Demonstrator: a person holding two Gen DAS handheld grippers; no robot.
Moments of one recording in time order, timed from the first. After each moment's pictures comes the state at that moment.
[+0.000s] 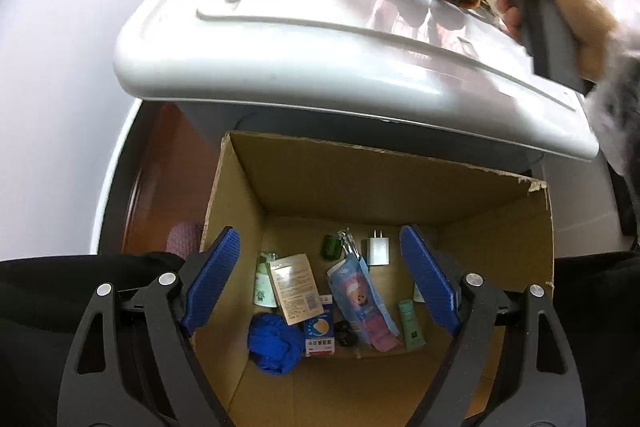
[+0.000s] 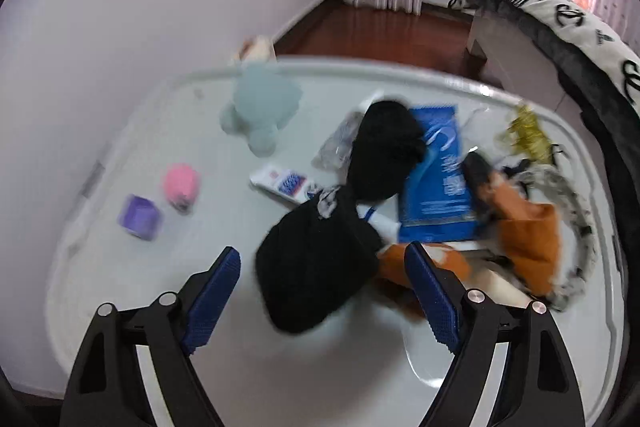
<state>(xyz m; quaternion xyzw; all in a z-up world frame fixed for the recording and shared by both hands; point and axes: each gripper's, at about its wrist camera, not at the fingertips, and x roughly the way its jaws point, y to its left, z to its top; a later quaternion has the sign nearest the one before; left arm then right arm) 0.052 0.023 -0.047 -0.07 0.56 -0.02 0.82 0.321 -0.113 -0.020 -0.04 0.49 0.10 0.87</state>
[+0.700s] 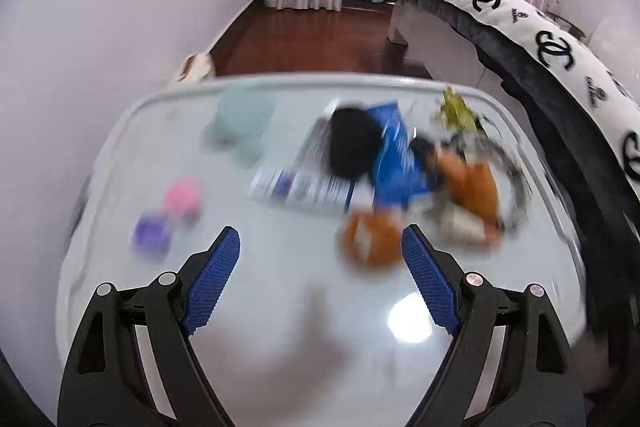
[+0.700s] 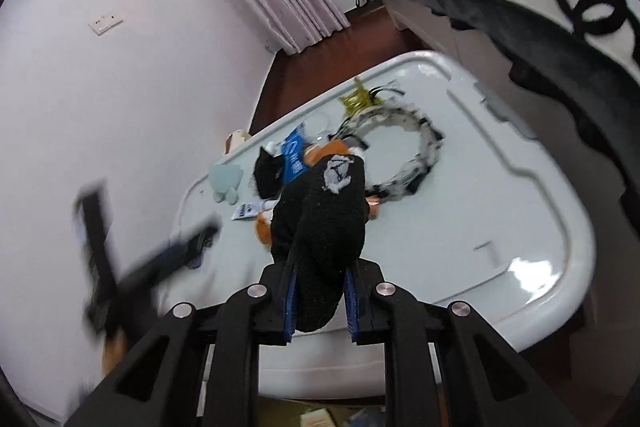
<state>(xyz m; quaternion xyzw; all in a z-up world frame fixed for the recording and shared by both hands) 0.309 -0.083 0.028 0.00 0.44 -0.06 0.89 0.184 -0.333 0.050 0.26 0.41 0.08 0.87</state>
